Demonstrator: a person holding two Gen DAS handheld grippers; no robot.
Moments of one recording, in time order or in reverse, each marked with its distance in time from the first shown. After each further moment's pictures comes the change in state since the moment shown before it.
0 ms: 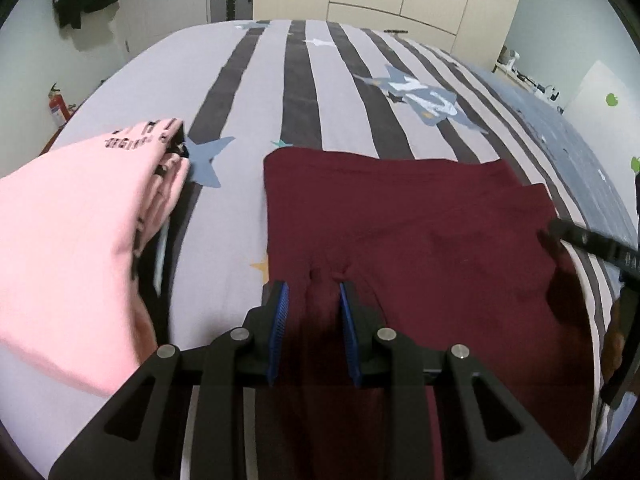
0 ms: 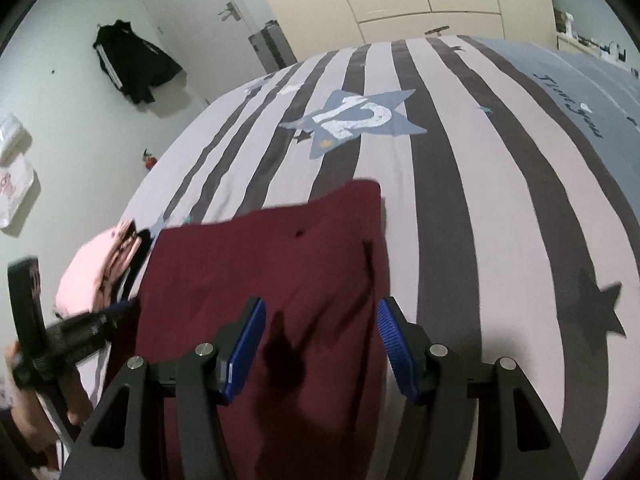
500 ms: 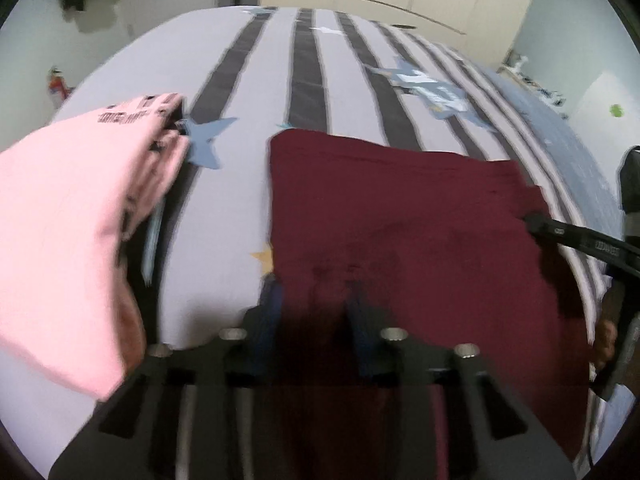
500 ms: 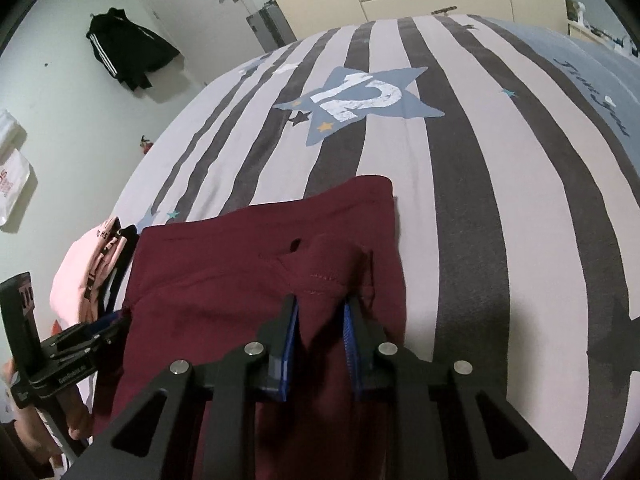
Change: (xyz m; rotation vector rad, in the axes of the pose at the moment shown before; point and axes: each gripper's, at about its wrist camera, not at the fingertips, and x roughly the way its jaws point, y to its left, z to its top) left arm 0.006 0.003 -0.006 -0.035 0.019 -0.025; right arm 0.031 -0.005 0.007 0.010 0.072 0.004
